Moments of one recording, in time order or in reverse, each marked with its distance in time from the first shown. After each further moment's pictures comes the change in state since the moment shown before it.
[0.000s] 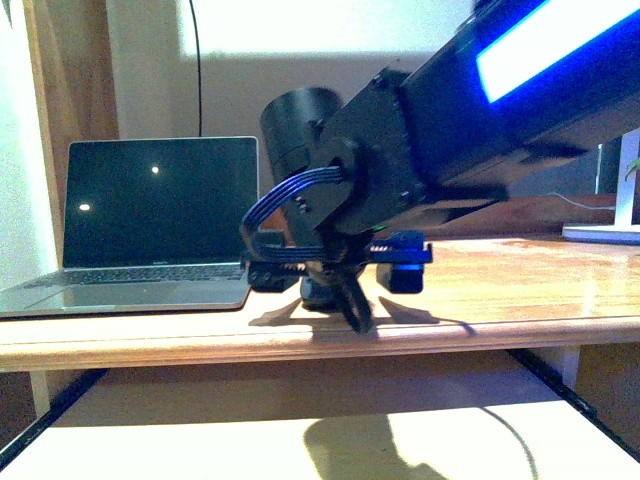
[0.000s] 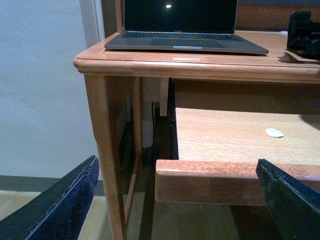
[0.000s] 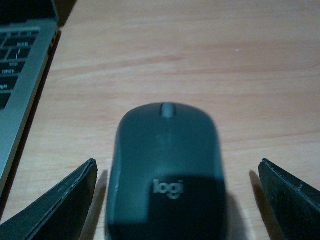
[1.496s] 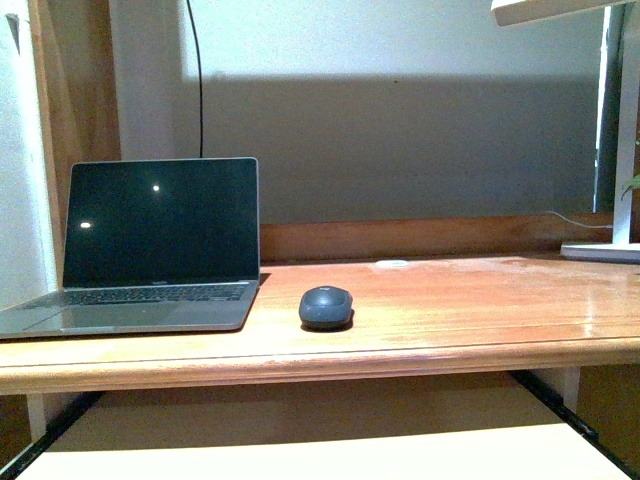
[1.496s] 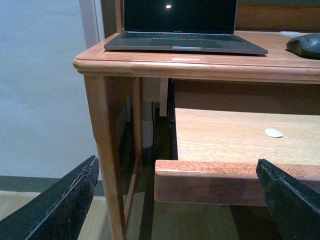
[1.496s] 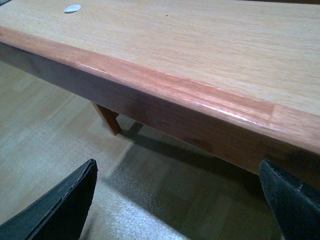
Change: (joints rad) left arm 0.000 0.000 0.000 0.000 0.000 0.000; right arm -0.487 -1.015 -1.637 0.581 -1.108 -0.372
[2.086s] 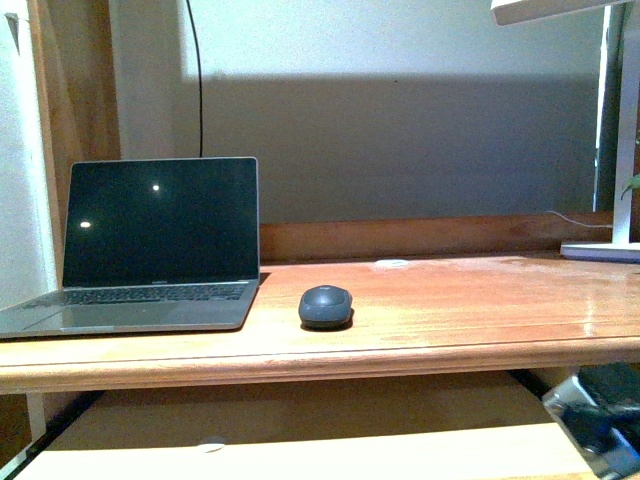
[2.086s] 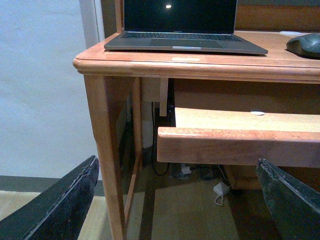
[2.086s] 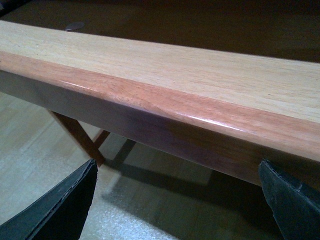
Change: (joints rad) left arm 0.000 0.000 0.000 0.000 0.000 0.000; right arm 0.271 0.437 0.260 0.283 0.358 0.161
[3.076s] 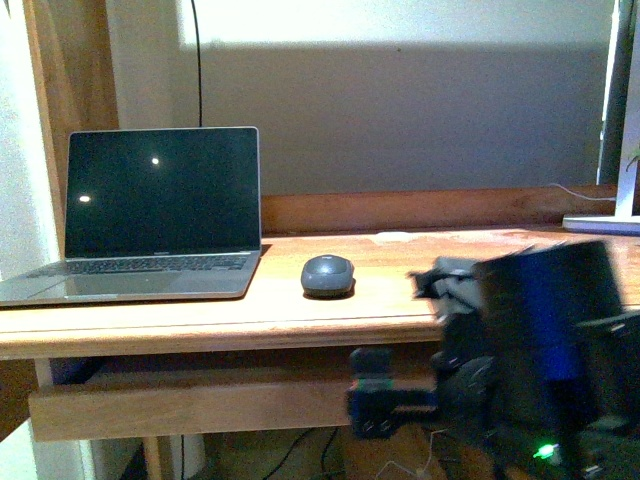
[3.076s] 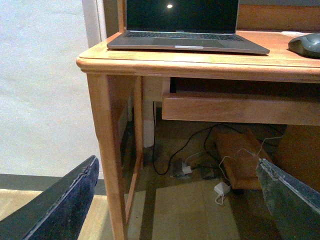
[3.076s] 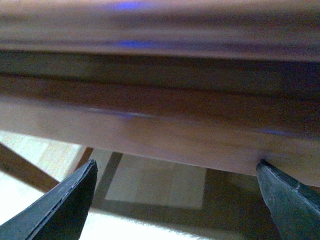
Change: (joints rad) left arm 0.000 0.000 0.000 0.000 0.000 0.000; right arm 0.064 0.252 0.428 -0.132 0.378 0.160
